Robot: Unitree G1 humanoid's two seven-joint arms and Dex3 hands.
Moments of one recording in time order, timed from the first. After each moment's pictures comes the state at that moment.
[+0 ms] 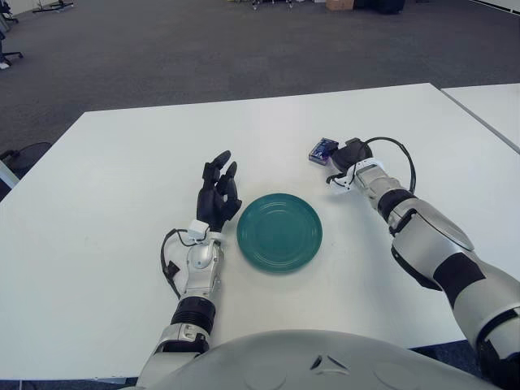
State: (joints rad) left arm -0.06 -0.12 0.04 0.60 -0.08 -0.76 -0.04; right arm -0.91 -0.27 0.92 1.38 -1.02 -0.14 -0.28
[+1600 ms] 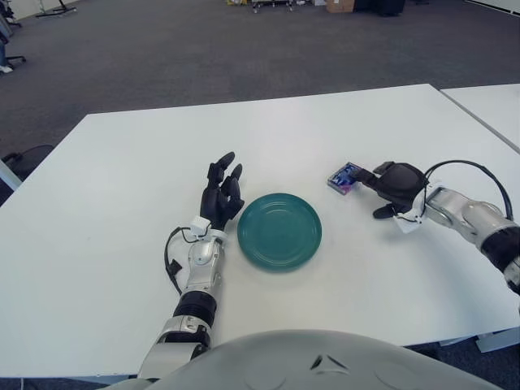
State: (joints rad) left arm -0.10 -0.12 0.05 0.69 -0.11 -0.75 -0.11; right arm -0.40 -0.94 0.68 0.38 -0.95 -0.46 -0.14
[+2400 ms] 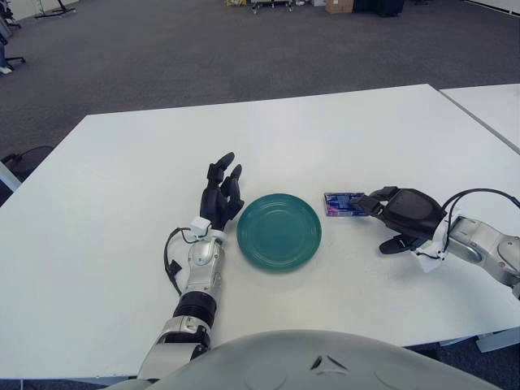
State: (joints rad) left arm -0.10 -0.12 0.05 0.69 -0.09 -0.75 -0.09; right arm -0.10 -1.01 0.42 0.08 -0.89 -0.53 0.01
